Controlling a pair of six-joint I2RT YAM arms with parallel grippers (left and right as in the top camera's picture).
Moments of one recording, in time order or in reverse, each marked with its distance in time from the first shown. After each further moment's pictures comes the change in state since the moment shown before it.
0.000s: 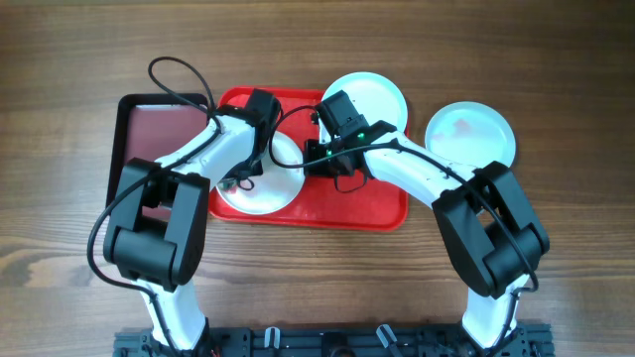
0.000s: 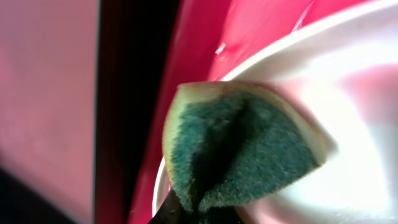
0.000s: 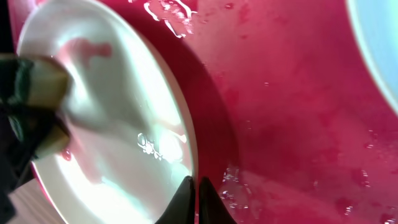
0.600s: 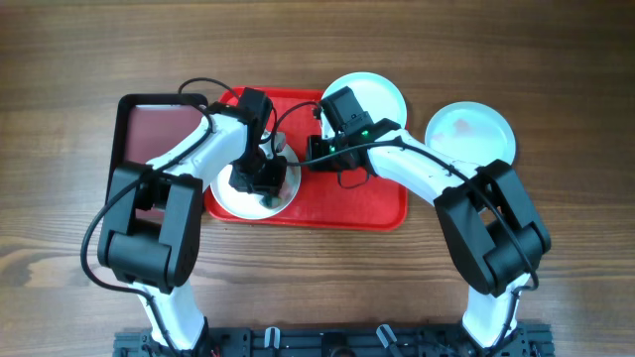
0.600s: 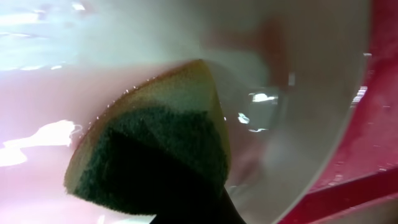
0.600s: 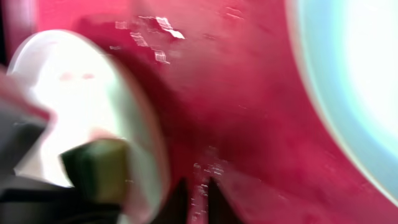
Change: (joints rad) left arm 0.026 -0.016 0.000 -0.028 0.721 0.437; right arm -0.016 0.002 -0.002 0.051 -0.009 -0.068
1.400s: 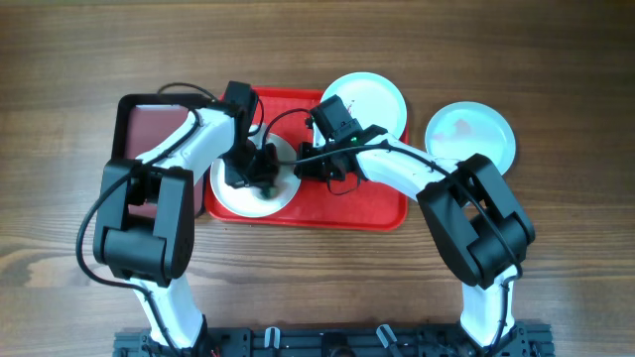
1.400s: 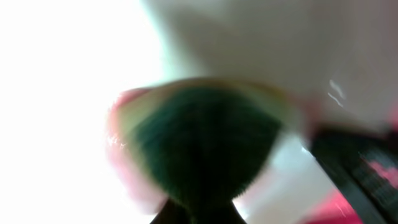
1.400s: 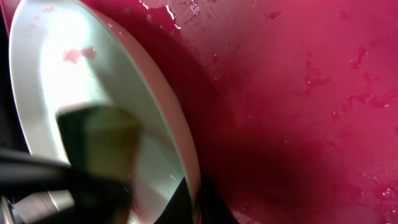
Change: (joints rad) left arm 0.068 0.019 0.041 0.011 -0.043 -0.251; right arm 0.030 0.068 0.000 0.033 -0.067 0.154
